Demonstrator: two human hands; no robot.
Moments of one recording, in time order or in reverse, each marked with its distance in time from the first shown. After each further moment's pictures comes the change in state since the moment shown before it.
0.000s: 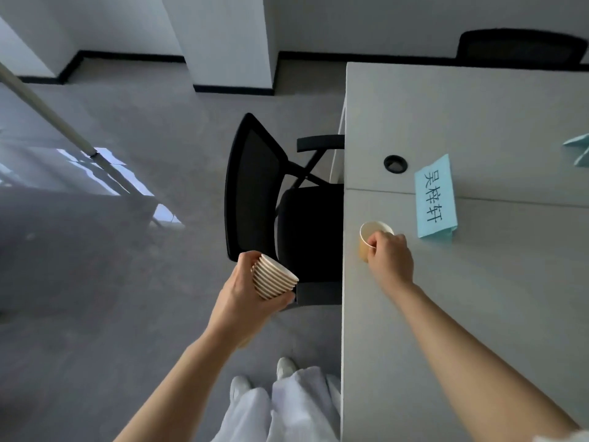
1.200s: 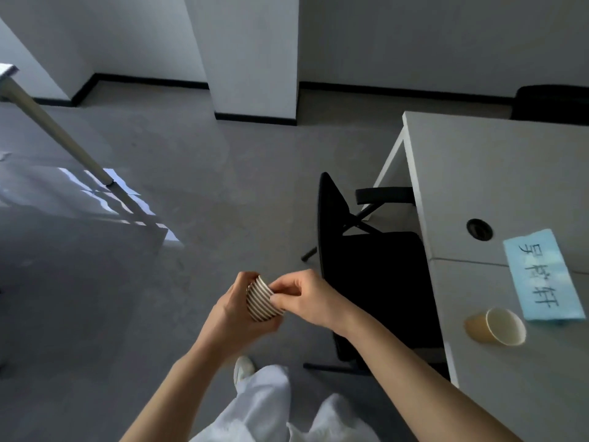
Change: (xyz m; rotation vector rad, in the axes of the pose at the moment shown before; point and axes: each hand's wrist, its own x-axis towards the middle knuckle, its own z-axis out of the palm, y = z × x) left_hand 0.194 -0.132 -0.192 -0.073 -0.067 0.103; right_hand 0.048 -0.374 0.044 0.760 -0.768 -0.172
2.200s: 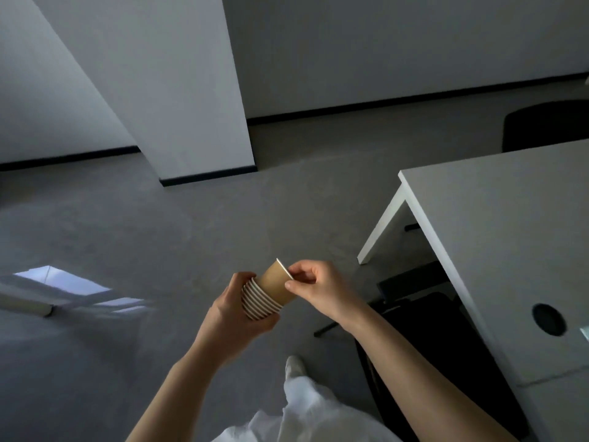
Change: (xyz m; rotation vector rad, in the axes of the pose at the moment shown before) left_hand 0.441 0.043 -0.109 0.063 -0.182 0.172; right_hand 0.339 -0.113 -0.184 0.144 0.506 0.069
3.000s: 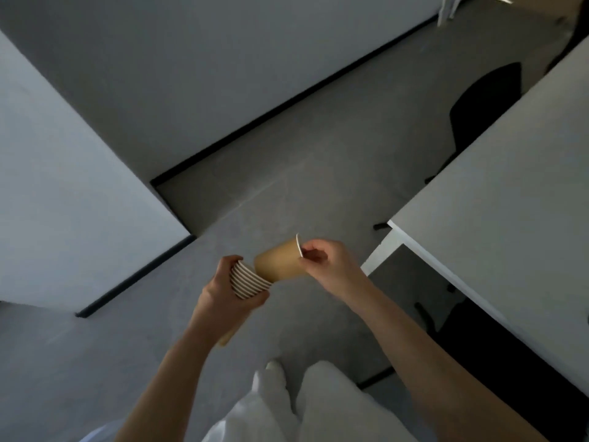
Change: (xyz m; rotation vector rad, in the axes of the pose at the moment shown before) left_hand 0.463 0.078 -0.051 0.149 -0.347 0.234; right_hand 0.329 -0.087 -0.115 0.059 0.592 0.151
